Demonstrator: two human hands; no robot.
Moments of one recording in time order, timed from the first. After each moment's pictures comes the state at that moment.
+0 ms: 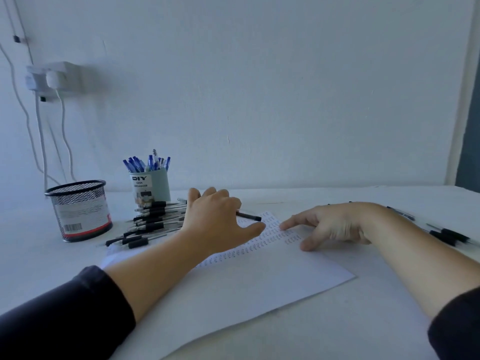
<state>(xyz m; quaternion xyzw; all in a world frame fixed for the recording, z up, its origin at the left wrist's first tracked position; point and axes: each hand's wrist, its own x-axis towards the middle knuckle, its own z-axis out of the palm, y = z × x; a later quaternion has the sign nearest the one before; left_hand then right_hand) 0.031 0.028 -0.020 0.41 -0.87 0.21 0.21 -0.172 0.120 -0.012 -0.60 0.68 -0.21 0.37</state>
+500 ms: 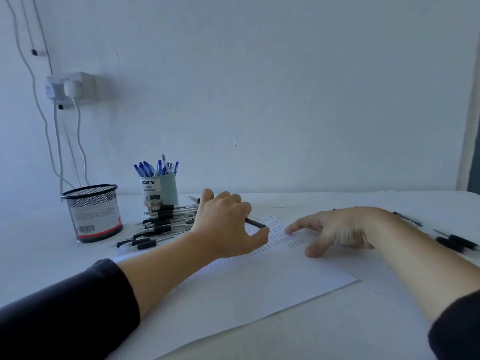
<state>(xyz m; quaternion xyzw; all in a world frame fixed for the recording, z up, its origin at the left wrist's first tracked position) 0.031 0.033 -0.019 0.34 -0.87 0.25 0.24 -0.175 0.119 -0.012 -0.59 0.68 -0.21 0.40</state>
